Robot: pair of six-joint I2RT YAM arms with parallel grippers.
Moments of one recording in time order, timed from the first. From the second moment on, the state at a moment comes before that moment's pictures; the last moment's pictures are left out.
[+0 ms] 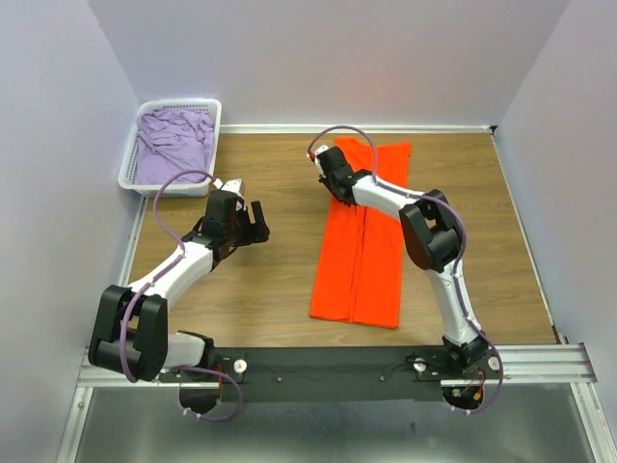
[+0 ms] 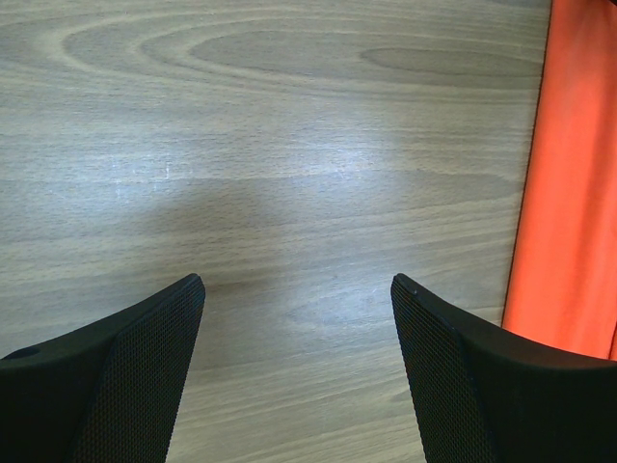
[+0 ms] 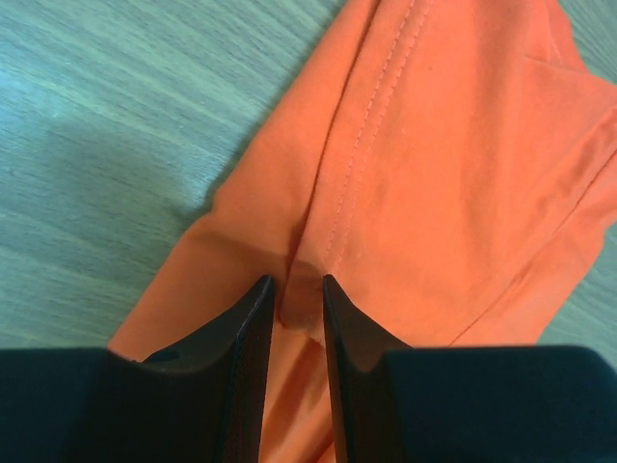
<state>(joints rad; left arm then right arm) -0.26 1.30 0.69 -0.10 0.06 -0.39 0.59 2.31 1.77 -0.31 0.41 -0.27</state>
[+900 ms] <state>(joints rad) -0.26 1.31 0.69 -0.10 0.06 -0.39 0.59 2.29 1.72 -0.30 0.41 -0.29</state>
